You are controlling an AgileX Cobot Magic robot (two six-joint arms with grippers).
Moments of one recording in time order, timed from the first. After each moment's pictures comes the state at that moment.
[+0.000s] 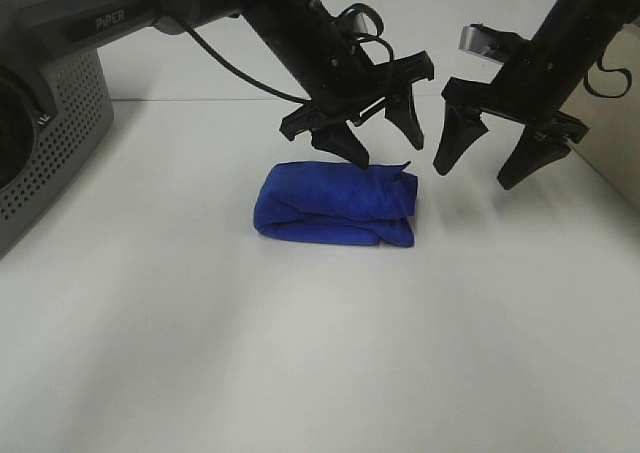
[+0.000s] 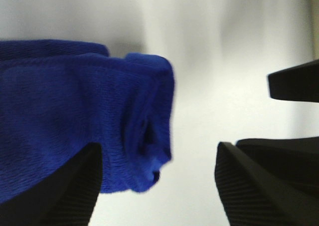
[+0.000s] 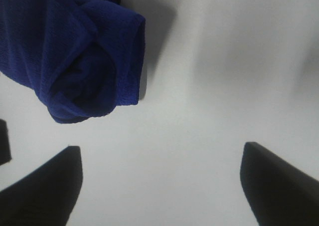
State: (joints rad) left arm -0.55 2.51 -2.33 -0.56 1.09 -0.23; right arm 0.10 2.13 -1.64 0.40 1.19 -0.15
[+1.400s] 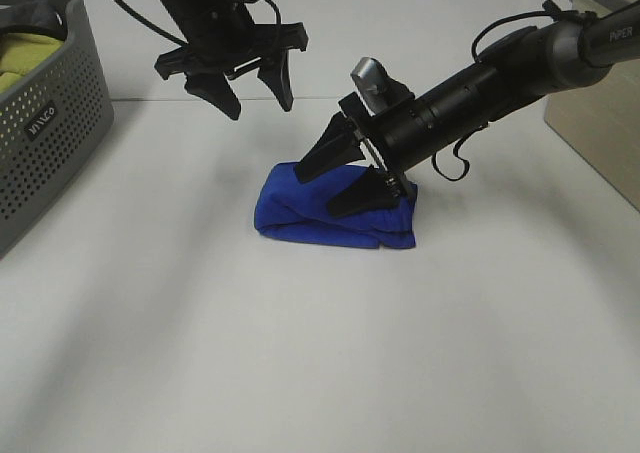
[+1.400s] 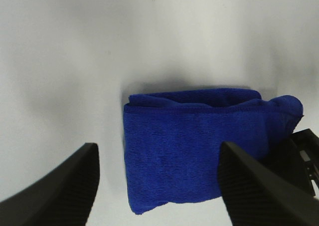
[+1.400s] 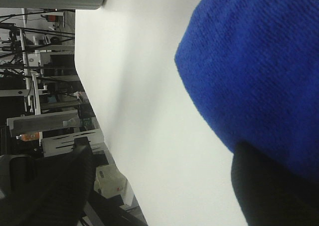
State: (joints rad) left arm -0.37 2.43 -2.33 -0.28 1.21 -0.18; right arm 0.22 2.39 -1.64 1.12 1.22 -0.62
